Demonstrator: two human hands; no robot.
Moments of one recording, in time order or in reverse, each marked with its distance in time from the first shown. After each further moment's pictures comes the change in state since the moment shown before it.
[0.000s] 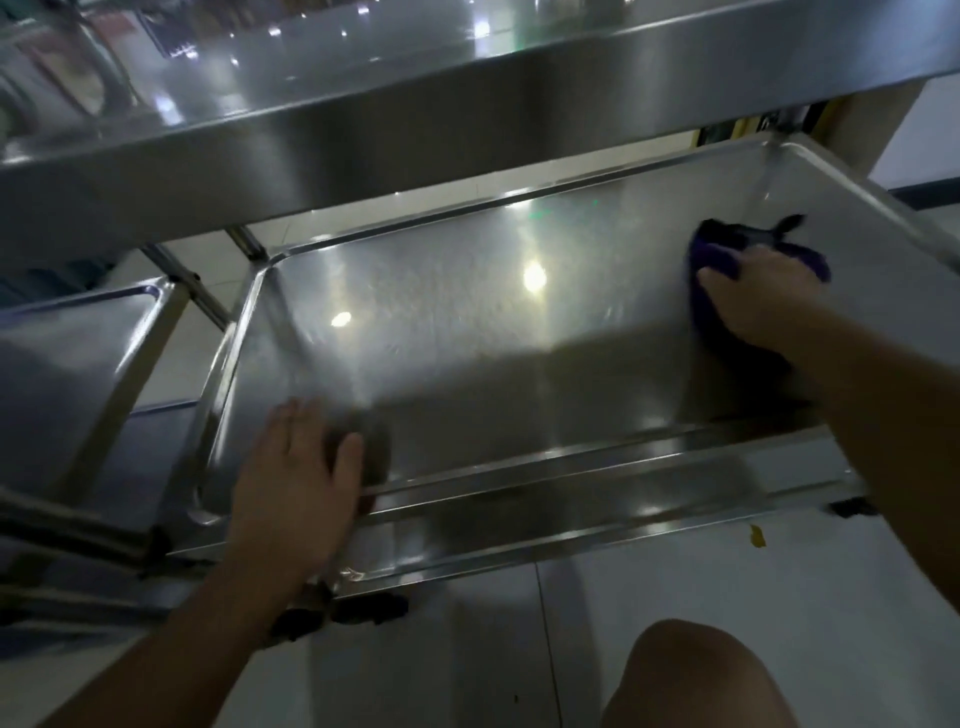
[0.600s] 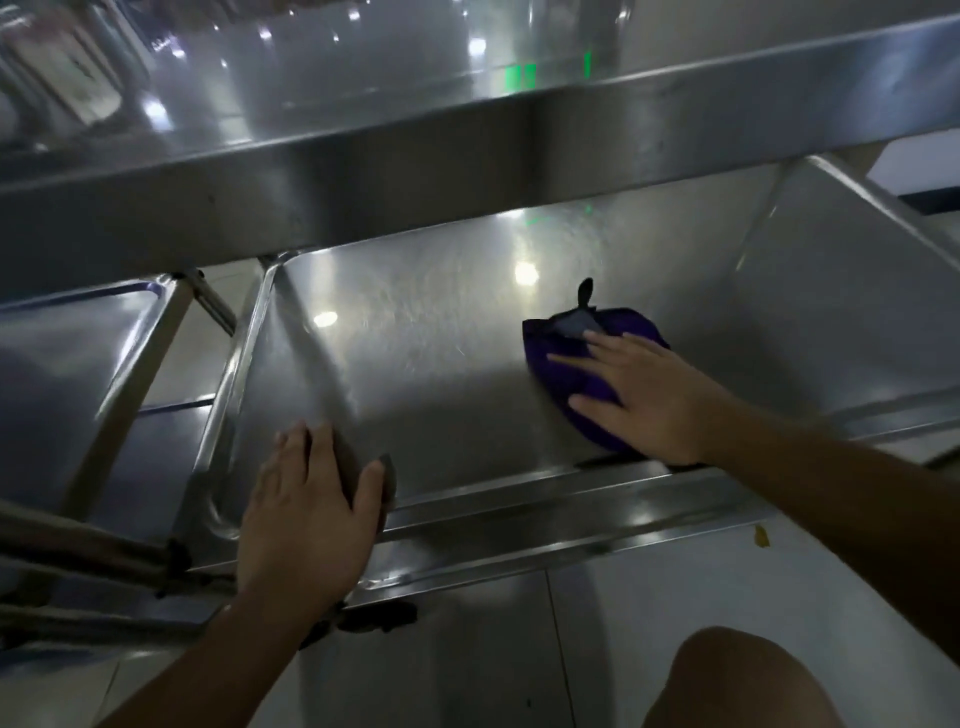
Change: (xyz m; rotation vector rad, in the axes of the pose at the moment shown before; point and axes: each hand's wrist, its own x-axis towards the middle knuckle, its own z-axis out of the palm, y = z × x) left_hand -0.004 -0.028 0.008 0.129 -0.056 -0.017; right_hand -0.095 -0.116 0.041 -0.030 -0.189 -0.604
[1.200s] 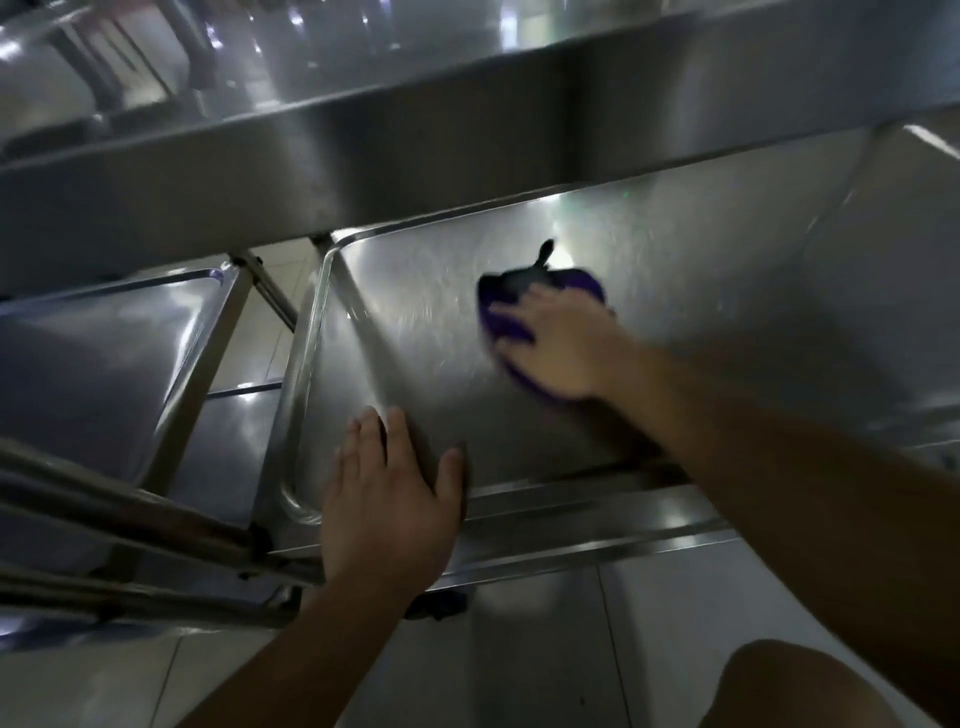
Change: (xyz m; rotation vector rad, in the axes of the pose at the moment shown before) left_hand 0.003 0.001 0.004 -0.006 0.024 0.020; right_hand 0.133 -0.097 0.011 -0.038 0.094 0.005
